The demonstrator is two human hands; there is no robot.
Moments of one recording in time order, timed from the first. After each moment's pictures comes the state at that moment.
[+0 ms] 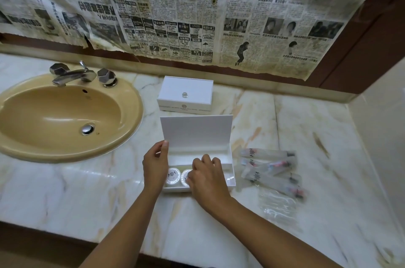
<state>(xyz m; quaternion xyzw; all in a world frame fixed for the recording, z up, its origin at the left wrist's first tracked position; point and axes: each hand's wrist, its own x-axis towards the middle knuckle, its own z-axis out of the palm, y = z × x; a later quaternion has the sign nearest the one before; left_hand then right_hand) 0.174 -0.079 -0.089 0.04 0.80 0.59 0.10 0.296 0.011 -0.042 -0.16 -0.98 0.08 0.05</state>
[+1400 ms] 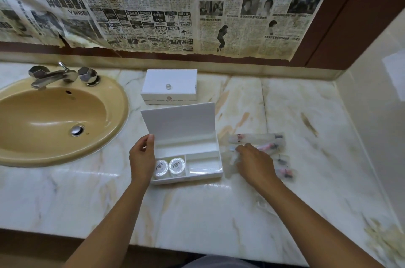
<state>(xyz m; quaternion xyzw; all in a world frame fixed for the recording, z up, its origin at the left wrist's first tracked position) 0.175 -0.078 -0.086 0.05 0.81 0.58 0.09 0.378 0.119 -0.043 -0.34 -0.92 0.18 -0.06</state>
